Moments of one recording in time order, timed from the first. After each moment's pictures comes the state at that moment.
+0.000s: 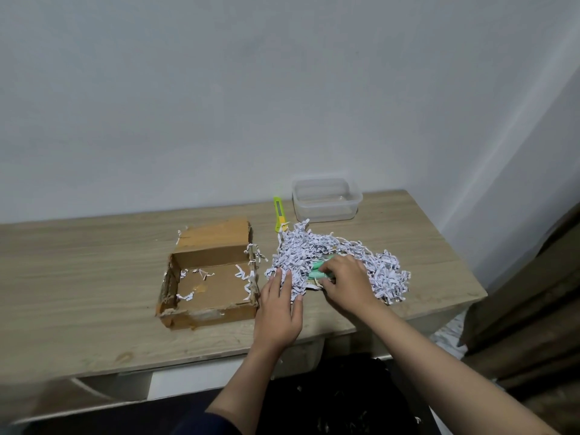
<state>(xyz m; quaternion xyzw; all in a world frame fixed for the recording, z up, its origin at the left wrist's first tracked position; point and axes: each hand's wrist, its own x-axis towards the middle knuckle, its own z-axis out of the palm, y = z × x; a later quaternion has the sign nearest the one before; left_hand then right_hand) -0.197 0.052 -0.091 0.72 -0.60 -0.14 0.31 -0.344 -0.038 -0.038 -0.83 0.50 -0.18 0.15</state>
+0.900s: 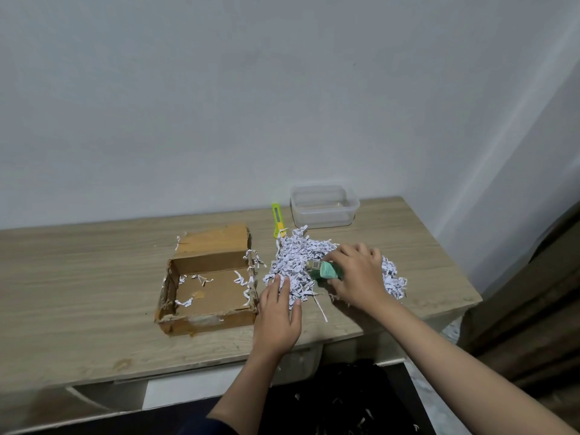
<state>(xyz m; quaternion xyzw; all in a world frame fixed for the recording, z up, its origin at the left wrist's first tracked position) -0.198 0.052 -0.088 0.73 -0.59 -0.15 0.30 -0.358 -0.038 0.000 -0.85 0.48 -0.19 0.01</state>
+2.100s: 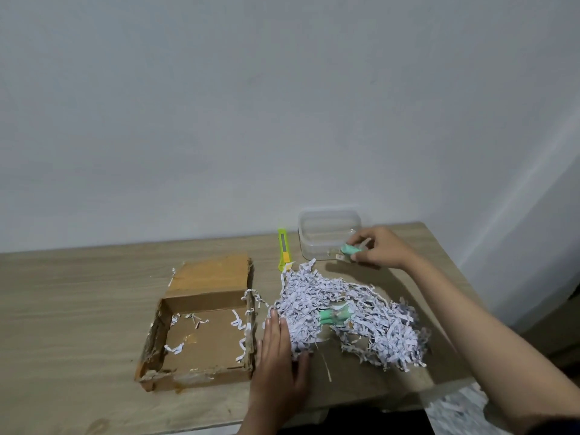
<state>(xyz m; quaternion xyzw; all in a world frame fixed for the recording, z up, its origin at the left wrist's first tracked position) -0.196 0.042 -0.099 0.75 -0.59 -0.14 0.27 -0.366 -0.200 0.047 -0.80 0.48 -0.13 0.34</state>
